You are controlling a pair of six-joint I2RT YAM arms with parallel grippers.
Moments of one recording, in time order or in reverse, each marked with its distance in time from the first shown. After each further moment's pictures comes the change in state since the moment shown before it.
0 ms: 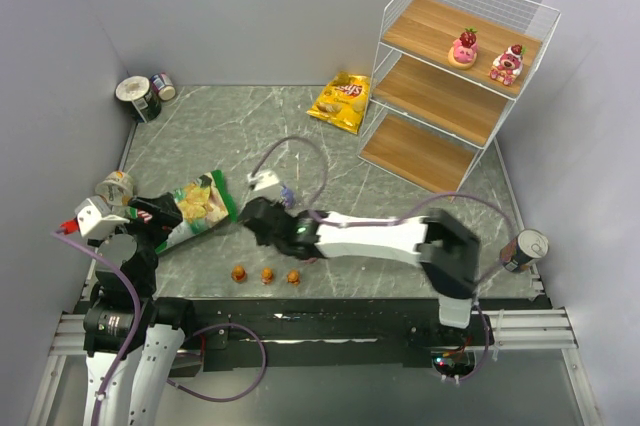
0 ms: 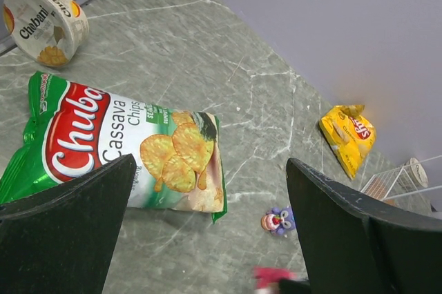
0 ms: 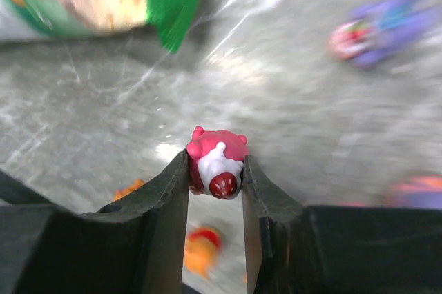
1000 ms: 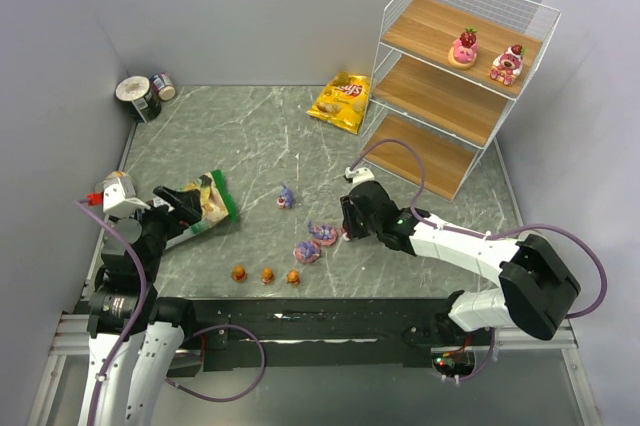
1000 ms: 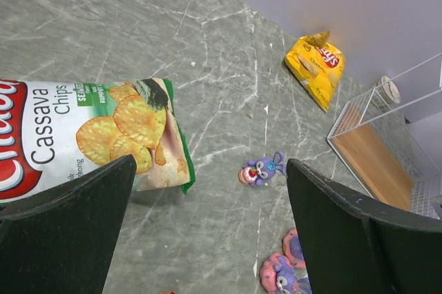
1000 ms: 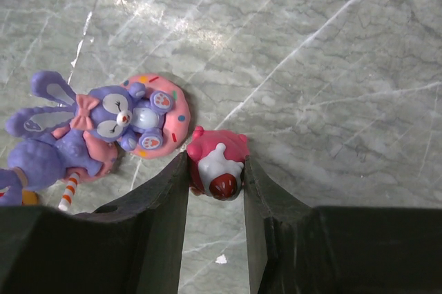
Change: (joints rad) left arm 0.000 0.106 -0.001 0.075 0.275 0.079; right arm -0.452 -0.571 -0.693 0.113 -0.308 -0.266
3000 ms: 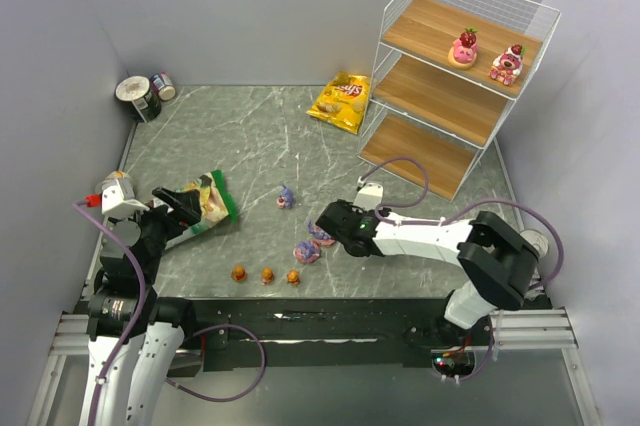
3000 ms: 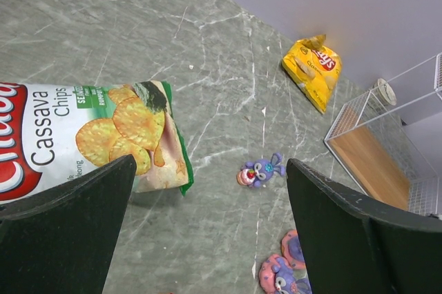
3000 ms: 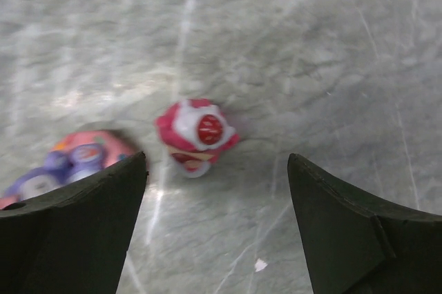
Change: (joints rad) left arm 0.000 -0.016 0.000 0.000 0.000 0.000; right arm 0.191 0.222 0.141 -0.309 0.524 0.696
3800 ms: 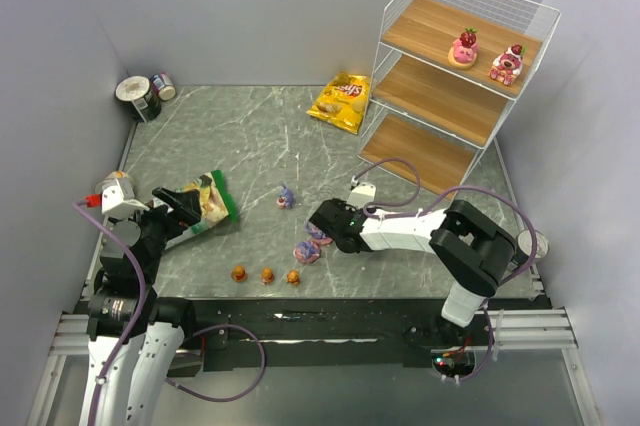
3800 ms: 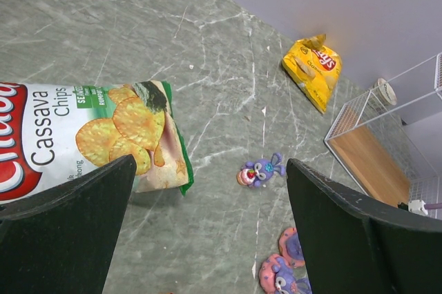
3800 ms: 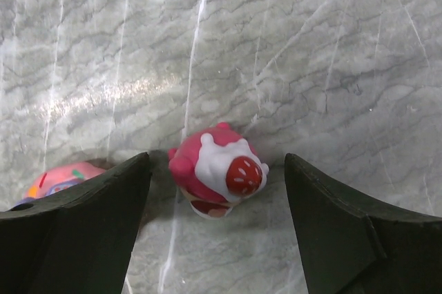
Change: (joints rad) left arm 0.000 0.000 0.000 0.000 0.000 0.000; right arm -0.026 0.155 0.023 0.103 0.000 0.023
